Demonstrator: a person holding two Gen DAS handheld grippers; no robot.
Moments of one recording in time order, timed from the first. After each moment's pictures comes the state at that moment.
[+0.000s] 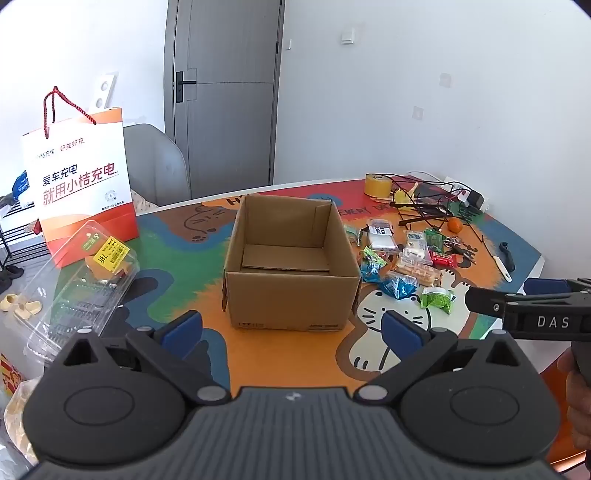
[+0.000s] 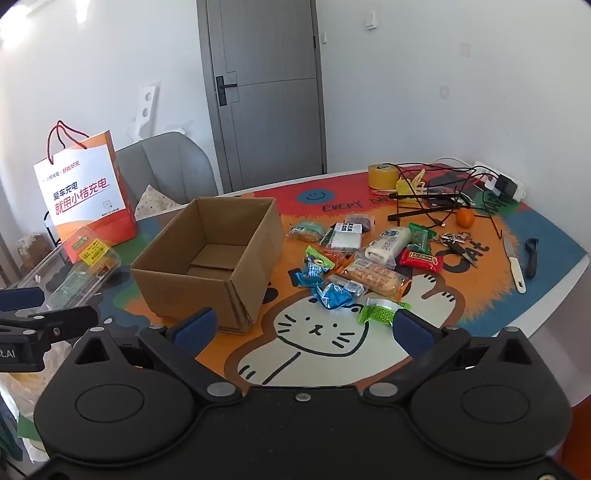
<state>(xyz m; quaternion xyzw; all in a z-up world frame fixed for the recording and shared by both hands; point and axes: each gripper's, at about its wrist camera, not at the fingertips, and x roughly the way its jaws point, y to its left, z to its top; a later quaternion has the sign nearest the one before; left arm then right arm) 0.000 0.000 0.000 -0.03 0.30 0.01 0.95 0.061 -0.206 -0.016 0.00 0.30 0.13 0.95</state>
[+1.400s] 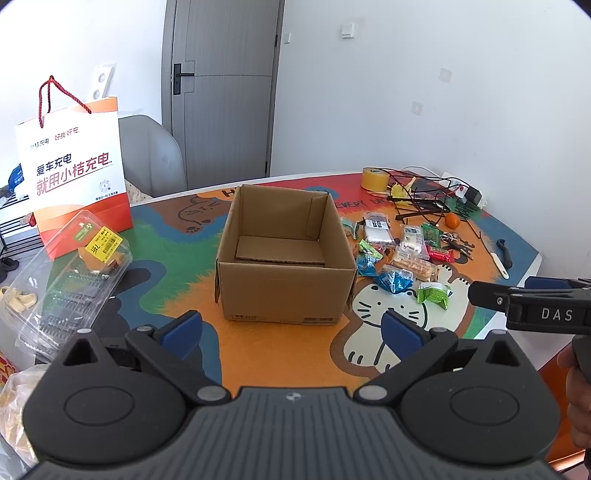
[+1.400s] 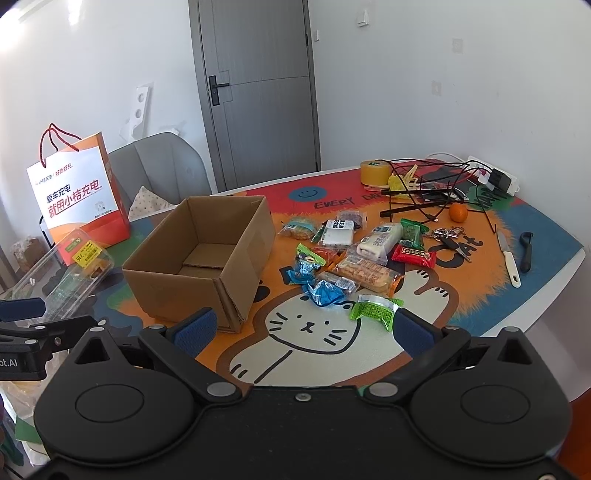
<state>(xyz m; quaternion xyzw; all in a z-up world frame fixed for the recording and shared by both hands) 0.007 0.000 -0.008 -0.04 0.31 0.00 0.95 0.063 -0.212 -0.020 0.03 0.30 0.13 0.94</state>
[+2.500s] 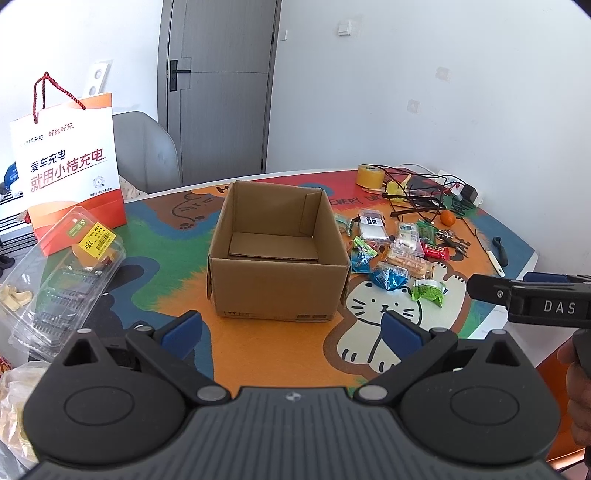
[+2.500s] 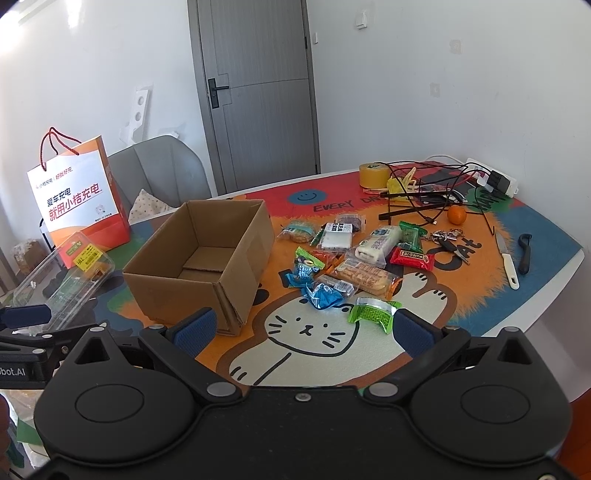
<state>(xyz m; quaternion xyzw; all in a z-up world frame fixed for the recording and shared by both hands) 0.009 -0.004 -0.011 -0.04 0.31 0.00 0.95 0.064 -0.217 -0.017 0.04 0.30 0.13 0.94</state>
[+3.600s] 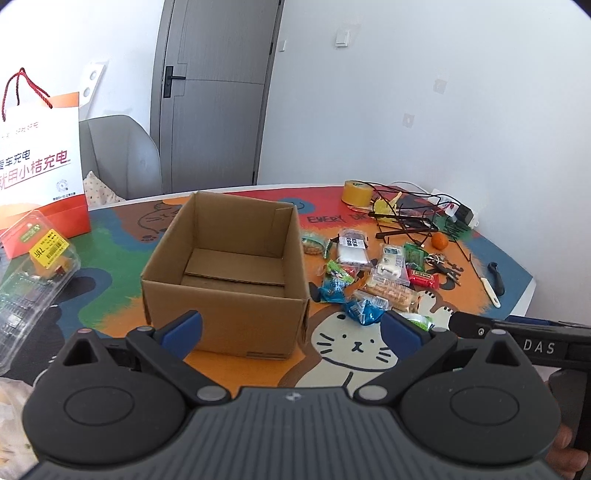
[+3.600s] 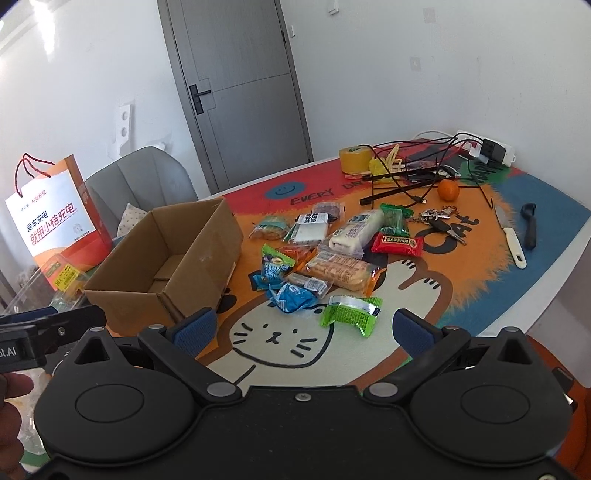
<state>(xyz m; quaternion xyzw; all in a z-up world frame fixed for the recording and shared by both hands) 0.061 -0.045 -0.032 -0.07 0.29 -0.01 0.96 0.108 -0.263 -0.059 0.09 0.30 0.13 0.94</state>
